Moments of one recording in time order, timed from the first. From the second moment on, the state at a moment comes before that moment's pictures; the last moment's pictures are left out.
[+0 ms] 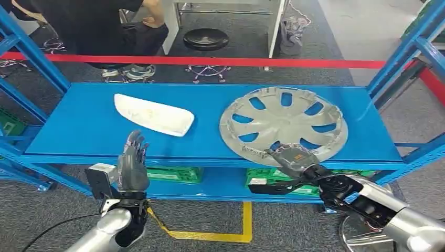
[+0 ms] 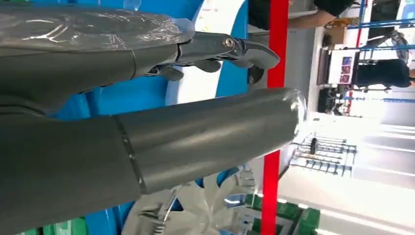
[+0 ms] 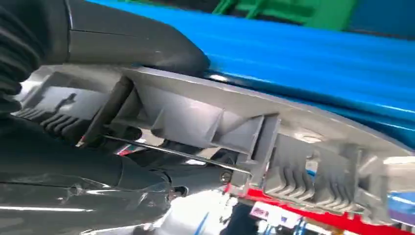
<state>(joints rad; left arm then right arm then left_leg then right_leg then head) -0.15 0.10 -0.62 -1.48 0.37 0.49 -0.58 -0.65 -0.34 1.07 -1.05 0.96 0.02 0.06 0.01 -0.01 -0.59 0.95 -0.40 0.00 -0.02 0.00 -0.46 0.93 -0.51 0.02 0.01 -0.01</state>
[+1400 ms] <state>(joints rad) -0.14 0.07 -0.62 -1.47 0.23 0.59 -0.56 -0.42 -0.30 0.76 -1.71 0.80 -0.64 0.04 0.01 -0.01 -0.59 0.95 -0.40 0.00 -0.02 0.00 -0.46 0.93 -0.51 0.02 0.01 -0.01</state>
